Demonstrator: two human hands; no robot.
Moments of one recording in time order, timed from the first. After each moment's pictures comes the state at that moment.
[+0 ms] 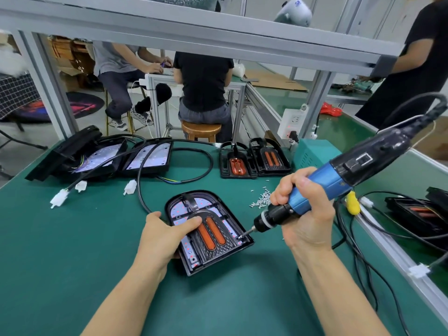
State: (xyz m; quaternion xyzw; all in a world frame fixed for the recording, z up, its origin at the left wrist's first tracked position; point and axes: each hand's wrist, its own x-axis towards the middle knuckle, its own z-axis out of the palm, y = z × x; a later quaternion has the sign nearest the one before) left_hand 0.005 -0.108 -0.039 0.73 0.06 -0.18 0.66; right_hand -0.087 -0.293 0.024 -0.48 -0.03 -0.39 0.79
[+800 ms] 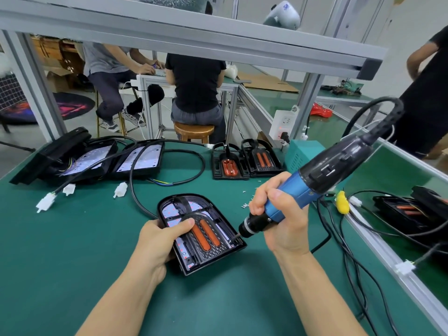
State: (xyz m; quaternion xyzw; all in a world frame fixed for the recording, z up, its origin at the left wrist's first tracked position) left_hand 0.005 -0.119 -0.046 0.62 0.05 -0.22 0.75; right_hand -0.085 -0.285 0.014 -0.54 -0.06 -0.36 0.75
